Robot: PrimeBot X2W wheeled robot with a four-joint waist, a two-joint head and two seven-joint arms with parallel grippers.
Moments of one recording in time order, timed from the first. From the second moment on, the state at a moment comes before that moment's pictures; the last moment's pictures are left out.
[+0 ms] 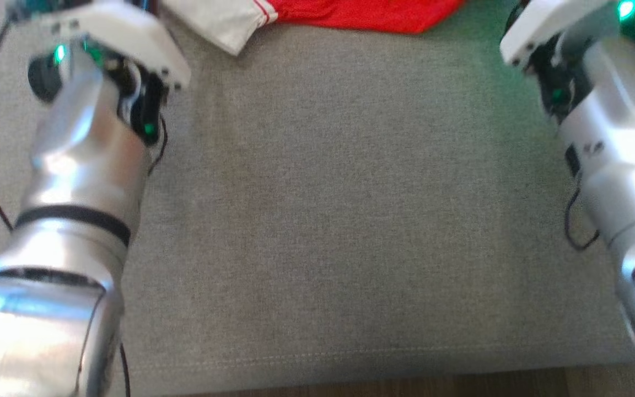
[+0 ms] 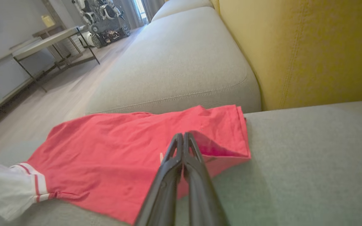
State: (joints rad) left arm -1.21 0.03 -0.24 1.30 -0.44 -0.11 -0.23; right arm -1.20 -0.16 0.44 1.15 0.63 0.13 -0.08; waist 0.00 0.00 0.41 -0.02
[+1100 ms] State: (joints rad) left arm 0.32 0.10 -0.20 -0.15 -0.43 0.14 0.06; right arm 0.20 -0.21 -0.04 0.19 0.60 0.13 0.03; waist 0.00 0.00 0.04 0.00
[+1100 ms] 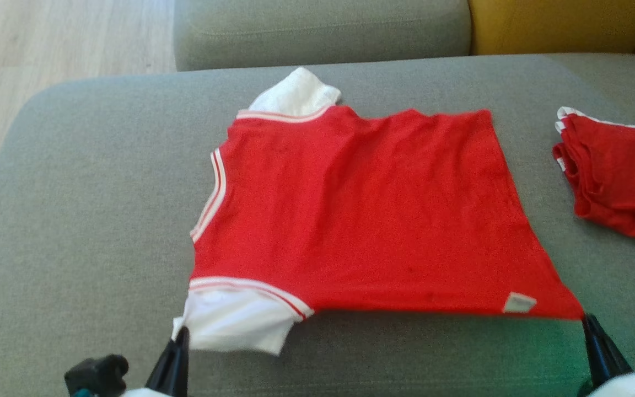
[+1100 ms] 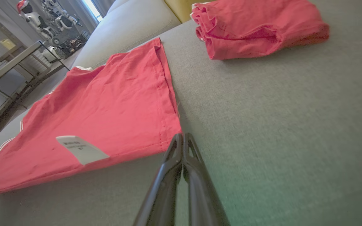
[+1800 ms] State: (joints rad) left arm 0.03 0.15 -0.19 -0.17 -0.53 0.08 0.25; right arm 0.09 -0.04 -0.17 -0.12 0.41 0.13 0.30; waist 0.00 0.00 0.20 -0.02
